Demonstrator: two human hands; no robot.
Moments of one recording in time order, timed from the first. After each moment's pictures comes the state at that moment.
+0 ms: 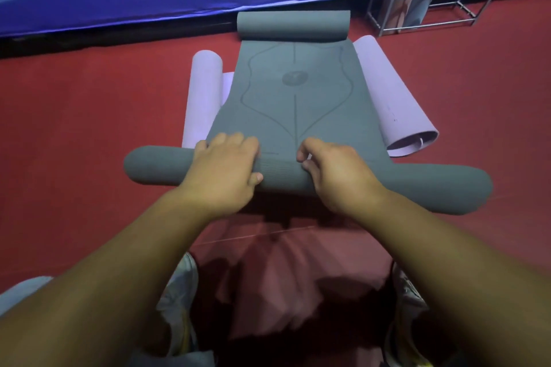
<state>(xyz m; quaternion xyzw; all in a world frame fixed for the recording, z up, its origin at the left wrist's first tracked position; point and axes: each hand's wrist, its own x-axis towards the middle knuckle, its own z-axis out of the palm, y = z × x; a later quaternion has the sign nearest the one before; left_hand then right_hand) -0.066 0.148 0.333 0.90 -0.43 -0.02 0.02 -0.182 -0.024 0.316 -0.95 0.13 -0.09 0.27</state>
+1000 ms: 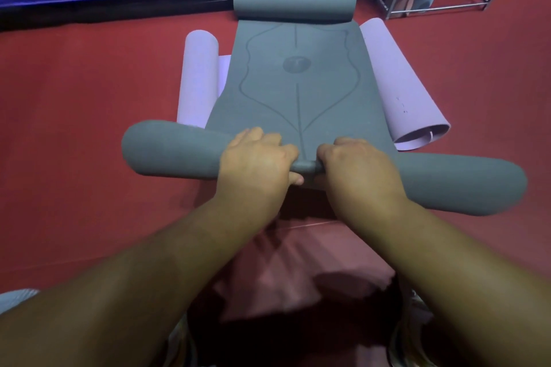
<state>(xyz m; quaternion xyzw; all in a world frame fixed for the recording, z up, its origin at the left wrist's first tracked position) -0.067 0.109 0.305 0.87 -0.47 0.09 0.06 -0.166 -0.012 0.323 -0.98 0.19 0.01 0.04</state>
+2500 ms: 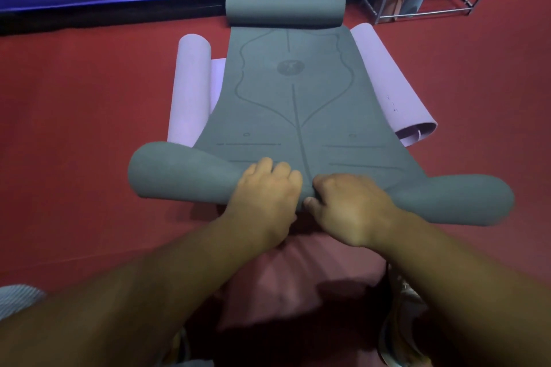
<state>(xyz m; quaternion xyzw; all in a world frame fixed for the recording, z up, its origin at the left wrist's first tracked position) -0.114 0.112 0.287 0.86 -0.50 -0.03 -0.05 -0.208 -0.019 0.303 -0.97 0.14 0.10 0.14</state>
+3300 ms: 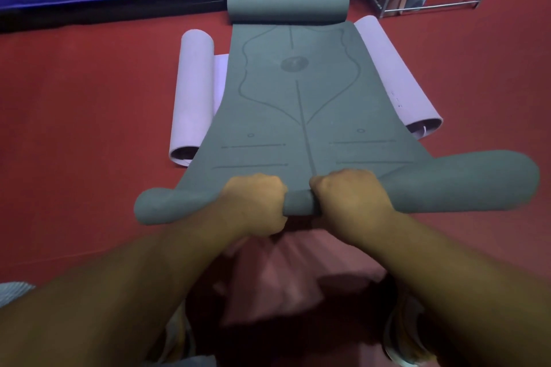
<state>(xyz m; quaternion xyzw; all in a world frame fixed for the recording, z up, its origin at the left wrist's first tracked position) -0.095 0.120 0.280 0.87 -0.44 -0.21 -0.06 -0.203 -0.008 0.292 -0.99 0.10 0.10 0.00</state>
